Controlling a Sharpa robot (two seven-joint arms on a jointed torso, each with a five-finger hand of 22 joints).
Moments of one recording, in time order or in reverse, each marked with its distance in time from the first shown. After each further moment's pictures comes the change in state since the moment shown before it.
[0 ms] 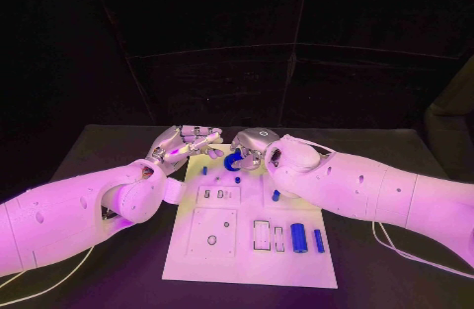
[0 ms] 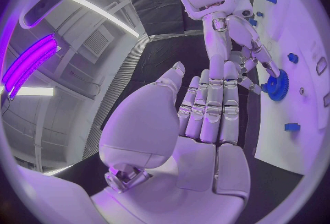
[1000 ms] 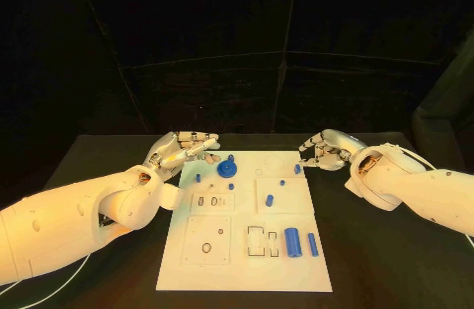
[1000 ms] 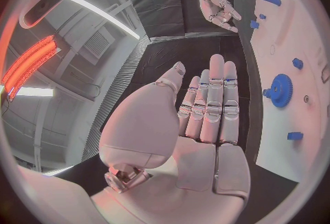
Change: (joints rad) left arm 0.000 0.015 0.000 -0.018 0.001 0.008 -0.002; left_hand 0.000 0.000 0.003 -0.003 0.000 0.000 0.000 0.000 0.000 0.000 0.000 -0.004 0.000 -0.003 0.004 0.000 0.001 0.000 0.000 0.000 0.000 0.000; right arm 0.002 -0.528 -0.001 0.244 0.394 -0.107 0.169; right_hand 0.043 -0.003 -0.072 0.028 0.144 0.023 0.005 0.021 0.006 -0.007 0.004 -0.002 -0.009 -0.004 0.004 -0.023 -0.024 0.000 -0.005 0.005 -0.012 -0.023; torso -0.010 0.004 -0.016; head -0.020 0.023
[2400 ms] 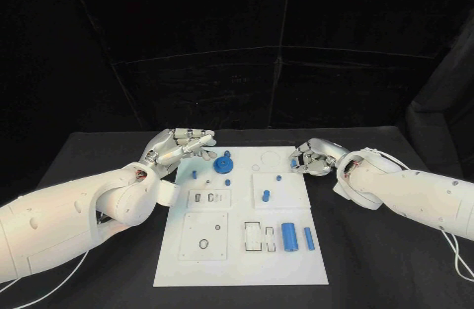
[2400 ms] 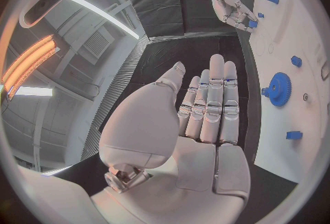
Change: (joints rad) left arm -0.002 0.015 -0.002 -0.027 0.000 0.013 -0.001; left_hand 0.000 0.000 0.000 0.000 0.000 0.000 0.000 0.000 0.000 0.000 0.000 0.000 0.000 0.000 0.000 0.000 0.000 0.000 0.000 0.000 0.000 0.000; right arm -0.068 0.104 0.000 -0.161 0.007 0.064 0.092; right_hand 0.069 0.039 0.008 -0.041 -0.020 0.021 -0.008 0.017 0.001 -0.004 -0.004 0.000 0.006 0.000 0.000 -0.004 0.010 0.000 0.000 0.000 -0.004 0.007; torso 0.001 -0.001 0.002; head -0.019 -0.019
